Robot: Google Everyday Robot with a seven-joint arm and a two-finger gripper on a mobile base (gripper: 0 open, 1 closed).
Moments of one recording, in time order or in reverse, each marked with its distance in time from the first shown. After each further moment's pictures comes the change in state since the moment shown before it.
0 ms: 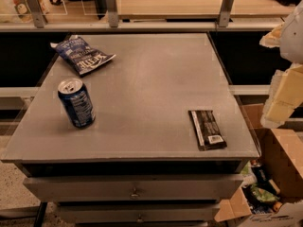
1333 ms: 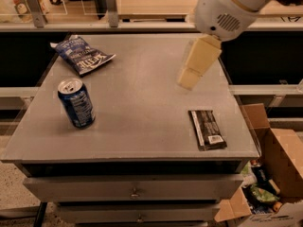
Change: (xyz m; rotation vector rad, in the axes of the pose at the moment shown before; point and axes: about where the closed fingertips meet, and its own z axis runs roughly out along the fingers) arm -0.149 -0.026 0.018 -0.011 -0.266 -0.065
